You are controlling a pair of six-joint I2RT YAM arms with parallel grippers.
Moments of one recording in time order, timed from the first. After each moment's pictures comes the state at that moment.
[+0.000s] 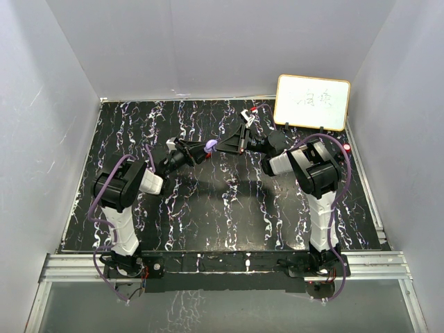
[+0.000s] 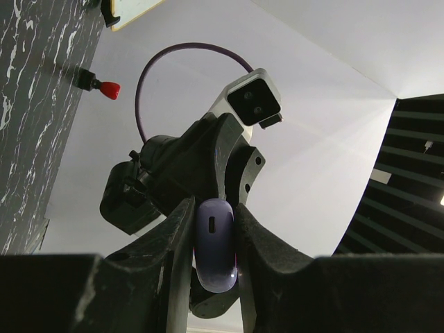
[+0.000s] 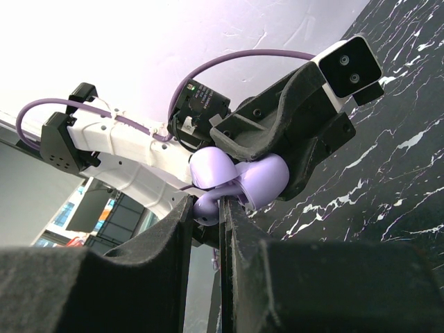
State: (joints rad) left arm -0.32 1.94 0.66 1.31 0.60 -2.07; right arm 0.37 2.15 1.07 1.52 -1.02 1.46
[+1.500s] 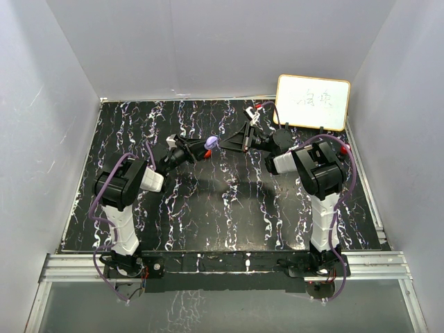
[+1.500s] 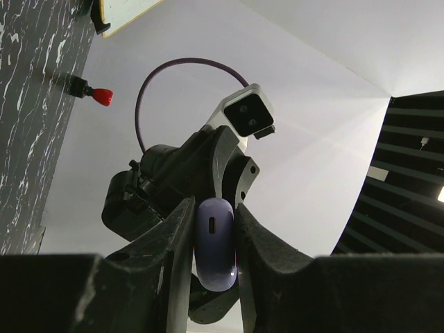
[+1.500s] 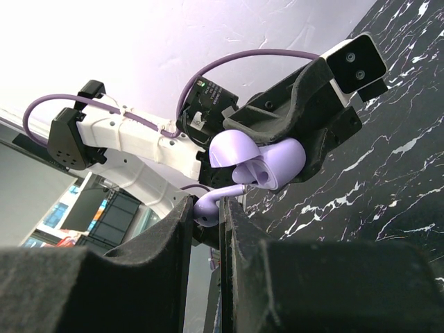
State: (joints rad) left arm -0.32 1.96 0.70 1.32 0.59 -2.07; right arm 0.34 2.11 1.05 1.52 -1.04 1.45
